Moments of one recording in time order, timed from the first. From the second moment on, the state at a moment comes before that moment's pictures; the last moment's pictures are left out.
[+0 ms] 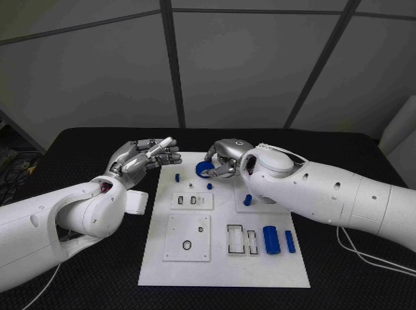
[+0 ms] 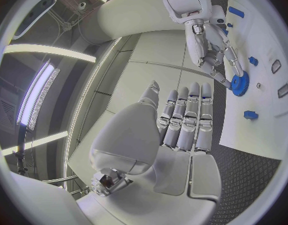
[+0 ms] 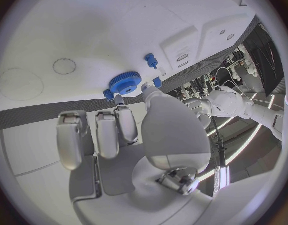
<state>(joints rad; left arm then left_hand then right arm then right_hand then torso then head) 1.17 -0.94 0.03 1.63 0.03 -0.30 0.47 1.42 0.08 -0.10 0.06 0.17 0.91 0.21 0.20 0.07 1.01 0.16 0.20 0.07 1.09 0.12 0.13 0.10 0.19 0.82 0.23 0.41 0.17 1.25 -0.48 0.03 1.27 -1.61 -0.22 -0.28 1.19 -0.10 0.16 0.29 0.14 0.84 0.12 0.06 0.06 1.45 0.04 1.34 1.31 1.46 -0.04 1.49 1.31 0.01 1.47 0.07 1.57 1.31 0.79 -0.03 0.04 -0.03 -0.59</state>
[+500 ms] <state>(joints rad) 1.17 -0.94 0.03 1.63 0.03 -0.30 0.47 1.42 0.08 -0.10 0.06 0.17 0.91 0.21 0.20 0.07 1.01 0.16 0.20 0.07 1.09 0.12 0.13 0.10 0.19 0.82 0.23 0.41 0.16 1.25 -0.61 0.03 1.36 -1.54 -0.36 -0.19 1.26 -0.11 0.20 0.26 0.14 0.93 0.13 0.08 0.07 1.45 0.04 1.35 1.31 1.46 -0.04 1.49 1.31 0.01 1.47 0.07 1.57 1.31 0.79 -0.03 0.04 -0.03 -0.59</state>
